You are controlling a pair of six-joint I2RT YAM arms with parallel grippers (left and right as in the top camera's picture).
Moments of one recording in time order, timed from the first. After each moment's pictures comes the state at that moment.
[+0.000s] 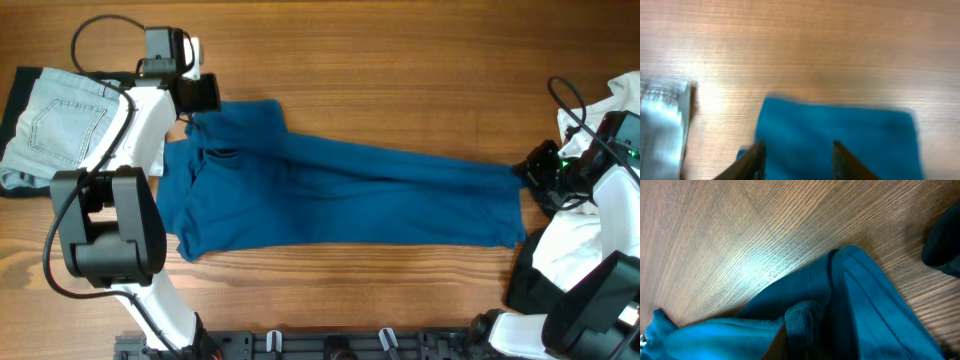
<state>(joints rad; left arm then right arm) 0.01 1.96 1.44 -0.50 0.10 -0.10 -0.51 1.55 1.03 -0.80 -0.42 0.31</state>
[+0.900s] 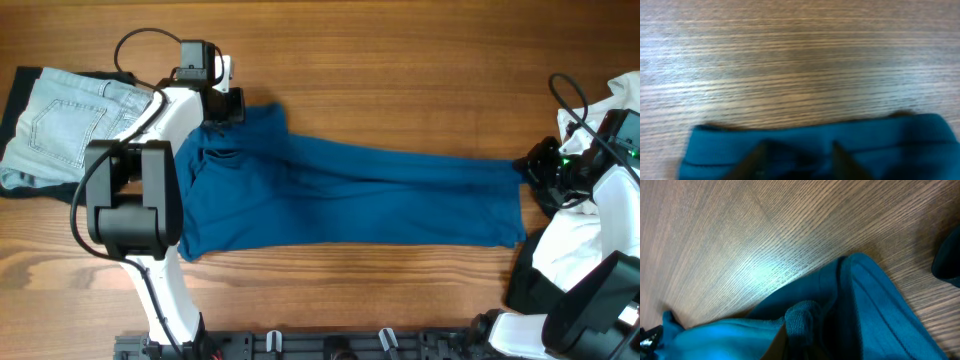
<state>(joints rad) -0.06 2.13 1.44 -0.46 0.14 -0.09 -0.51 1.55 1.03 -0.76 -0.44 0.31</state>
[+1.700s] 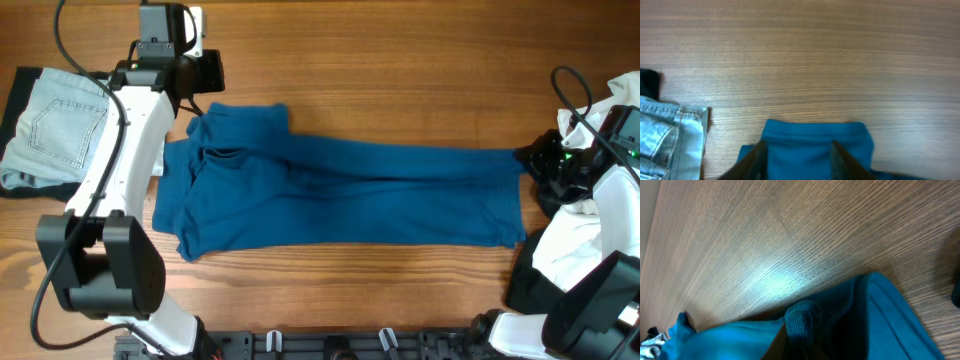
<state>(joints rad) -0.05 1.81 1.52 -0.63 0.05 -0.10 -0.51 1.55 1.03 -0.68 -0.49 0.31</state>
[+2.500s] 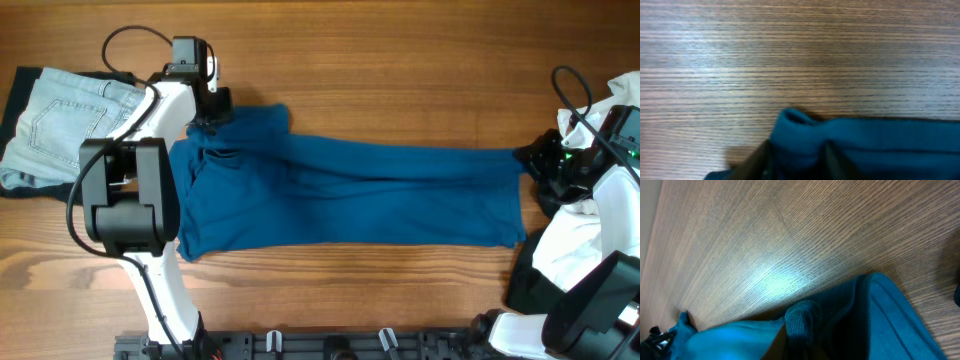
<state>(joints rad) -0.03 2.15 1.50 -0.57 0.02 -0.10 -0.51 1.55 1.03 -0.68 -0.50 0.31</state>
